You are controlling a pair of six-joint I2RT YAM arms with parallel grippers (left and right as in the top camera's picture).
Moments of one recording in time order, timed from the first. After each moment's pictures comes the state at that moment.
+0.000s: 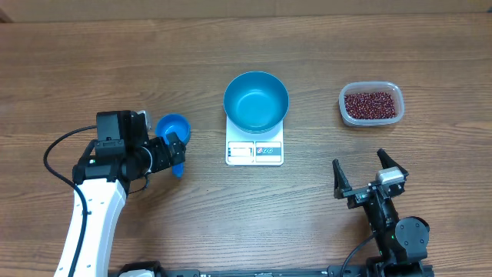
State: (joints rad) left arm 0.07 1.24 0.86 -0.74 0.25 -0.31; right arm 0.11 0.01 0.02 -0.03 -0.12 -0.04
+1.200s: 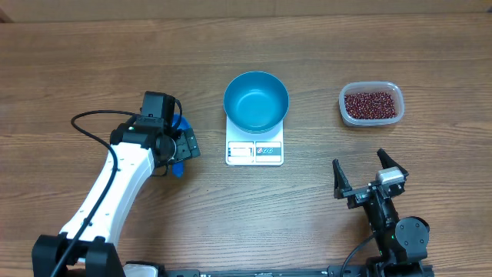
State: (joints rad) left arm -0.14 1.49 1.00 -0.82 -0.04 -0.47; right arm 0.11 0.01 0.02 -0.03 -0.12 -0.04
